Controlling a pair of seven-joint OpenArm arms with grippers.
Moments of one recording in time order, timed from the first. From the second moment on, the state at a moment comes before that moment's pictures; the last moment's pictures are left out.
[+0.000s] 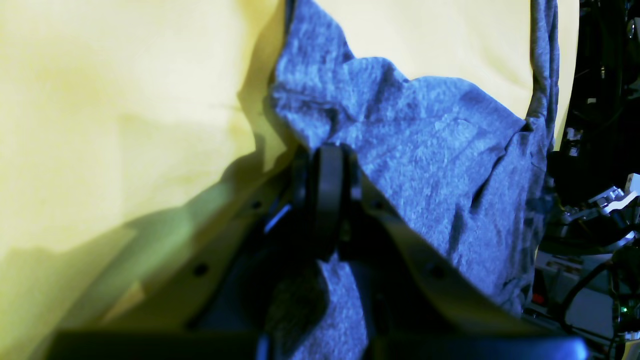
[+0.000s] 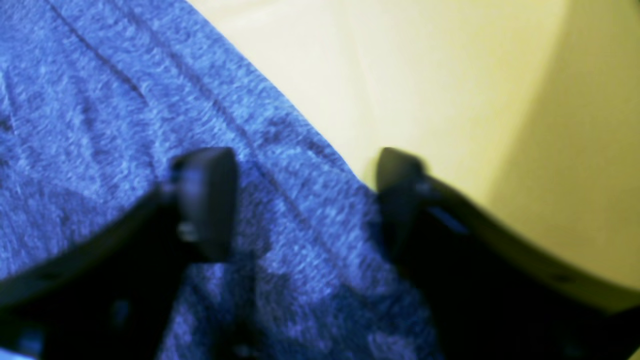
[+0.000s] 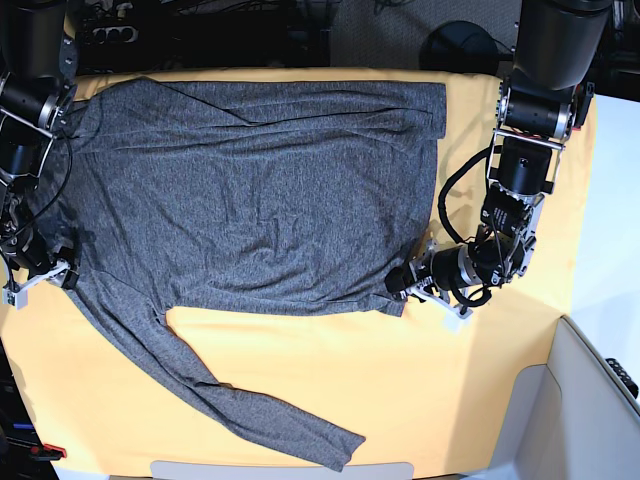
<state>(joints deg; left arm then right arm) -33.7 -14.9 16.8 36.7 -65.8 -10.9 47.2 32.8 30.2 19.6 30.3 13.1 29.1 -27.1</state>
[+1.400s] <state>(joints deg) -9.9 -21.1 -8.2 80.5 -64.3 -10.2 66.5 4.0 27.9 27.8 74.1 13.1 30.0 -29.5</state>
